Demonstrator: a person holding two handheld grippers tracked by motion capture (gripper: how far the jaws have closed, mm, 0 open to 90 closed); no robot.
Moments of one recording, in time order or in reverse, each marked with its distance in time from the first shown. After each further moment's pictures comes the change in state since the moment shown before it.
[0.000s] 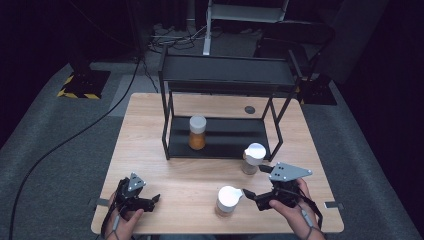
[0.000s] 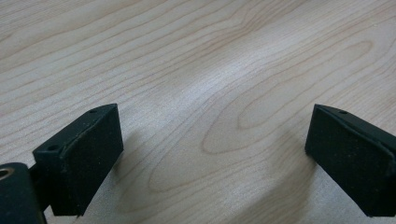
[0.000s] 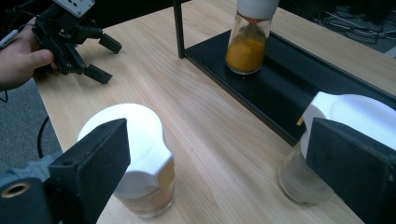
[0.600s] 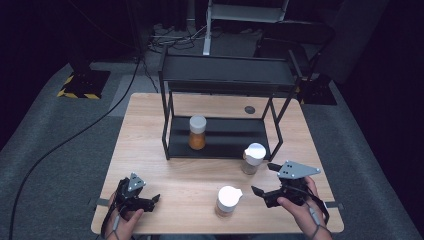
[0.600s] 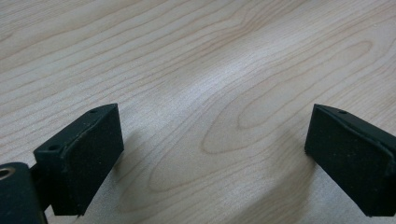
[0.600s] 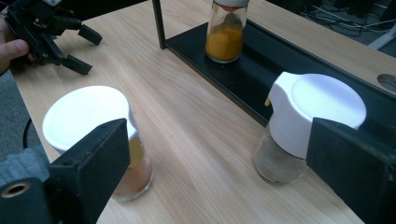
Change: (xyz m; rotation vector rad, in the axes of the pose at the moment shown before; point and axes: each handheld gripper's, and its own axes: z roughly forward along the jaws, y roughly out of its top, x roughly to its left) left arm 0.000 0.000 0.000 -0.001 0.001 0.001; right arm -0.018 -0.010 -0.011 0.023 -0.040 0.014
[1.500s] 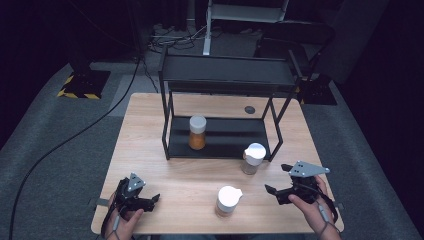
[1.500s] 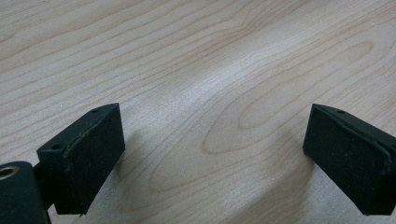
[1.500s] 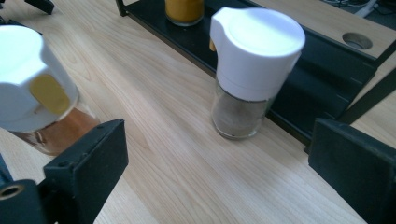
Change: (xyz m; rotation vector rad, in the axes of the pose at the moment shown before) left arm 0.000 0.000 0.000 -0.001 0.001 -0.003; right arm -0.036 -0.036 -0.004 0.061 -0.066 0.033
